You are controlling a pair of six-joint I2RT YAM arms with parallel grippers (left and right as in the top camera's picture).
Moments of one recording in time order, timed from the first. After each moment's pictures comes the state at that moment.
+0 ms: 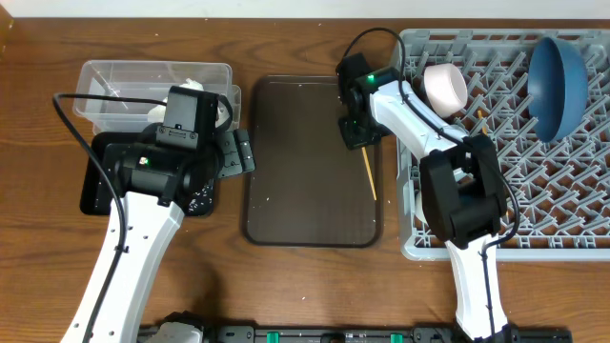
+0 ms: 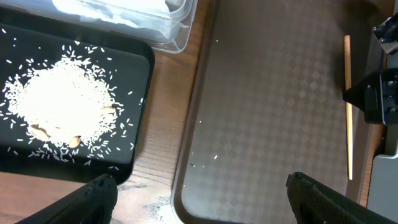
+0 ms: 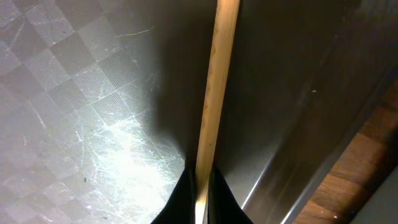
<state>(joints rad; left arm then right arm) -0.22 1.30 1.26 -1.02 -0.03 -0.43 0.43 2.33 1.85 -1.01 0.03 0.14</state>
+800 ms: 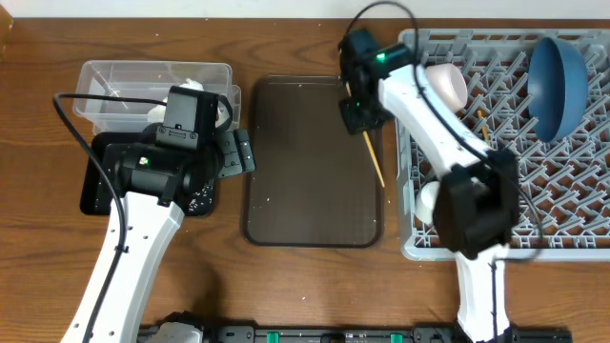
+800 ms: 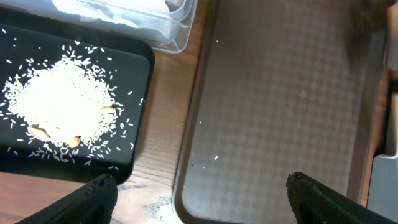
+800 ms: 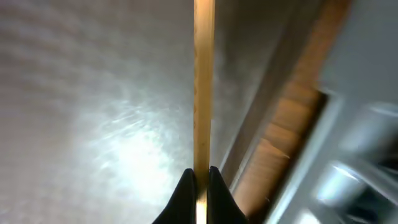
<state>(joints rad) -0.22 1.30 1.26 -1.02 -0.03 -0.43 0.43 2.18 2.01 -1.19 0.02 0.14</state>
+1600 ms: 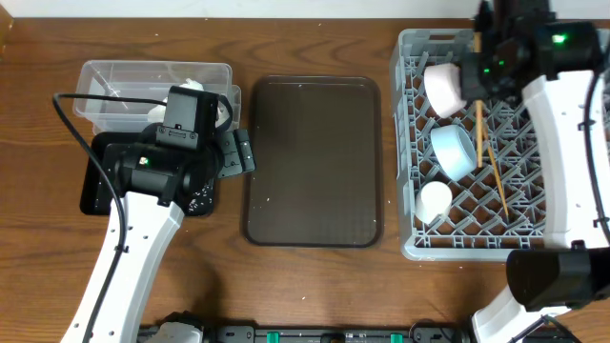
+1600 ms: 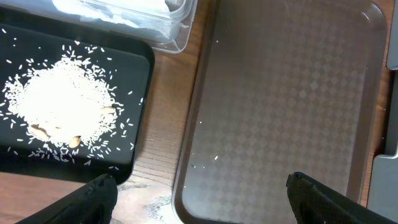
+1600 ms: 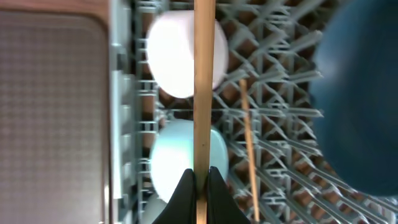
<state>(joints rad) -0.22 1.30 1.26 -1.02 -0.03 -0.43 0.07 1.83 2.04 -1.35 0.11 0.06</state>
